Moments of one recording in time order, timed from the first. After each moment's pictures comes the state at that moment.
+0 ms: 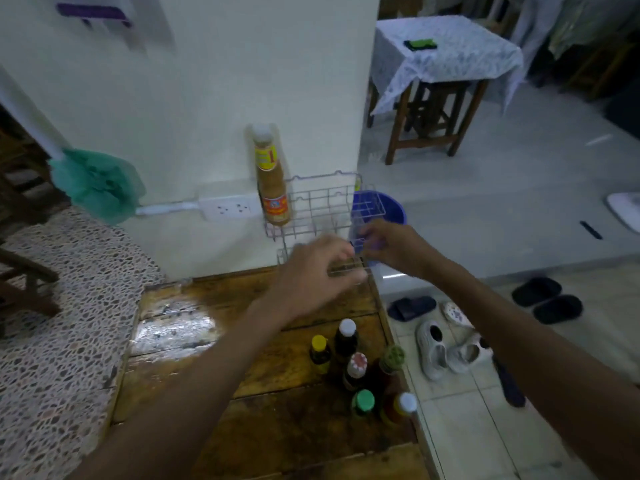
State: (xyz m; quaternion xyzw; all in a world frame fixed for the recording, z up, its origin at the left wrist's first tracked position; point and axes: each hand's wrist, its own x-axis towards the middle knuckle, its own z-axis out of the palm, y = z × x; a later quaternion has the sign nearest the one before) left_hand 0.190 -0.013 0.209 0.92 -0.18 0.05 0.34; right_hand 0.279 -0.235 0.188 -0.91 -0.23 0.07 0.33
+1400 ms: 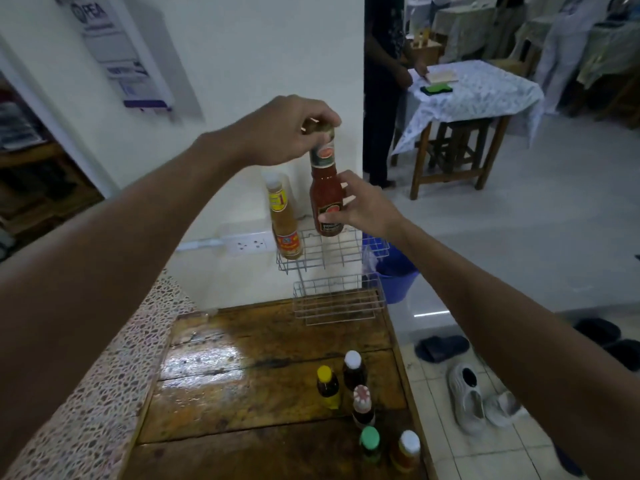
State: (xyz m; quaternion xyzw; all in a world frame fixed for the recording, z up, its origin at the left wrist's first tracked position) left_hand 0.291 0.011 0.454 0.96 -0.23 0.10 0.14; right_hand 0.330 -0.173 0.296 -0.83 -0.26 0.03 0.49
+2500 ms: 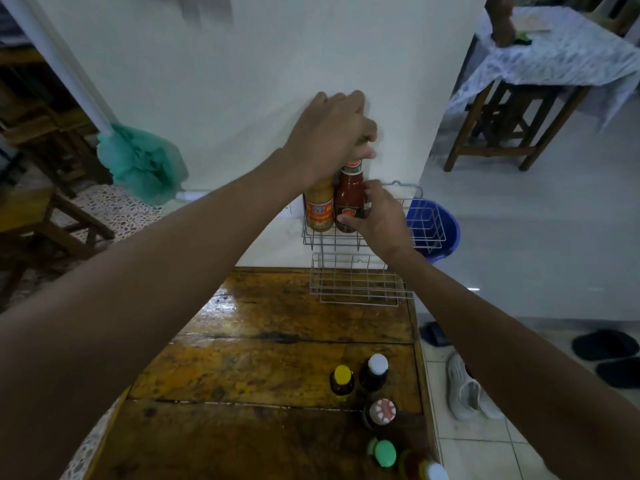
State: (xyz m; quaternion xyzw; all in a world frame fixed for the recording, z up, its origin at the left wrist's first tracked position) left_hand 0.356 0.049 0.324 0.97 -0.15 0.16 -0.02; right_hand 0.371 -0.097 0.168 -0.89 -0.17 -0.04 0.43
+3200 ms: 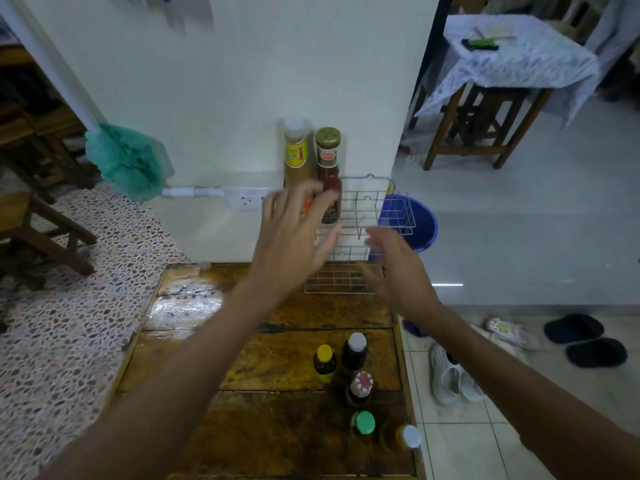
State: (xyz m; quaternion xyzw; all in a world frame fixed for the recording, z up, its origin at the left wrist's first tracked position) left_hand 0.219 0.024 0.221 0.93 -0.10 0.33 0.12; right_hand 0.265 -0.190 0.157 -0.90 -0.25 -0.06 0.34
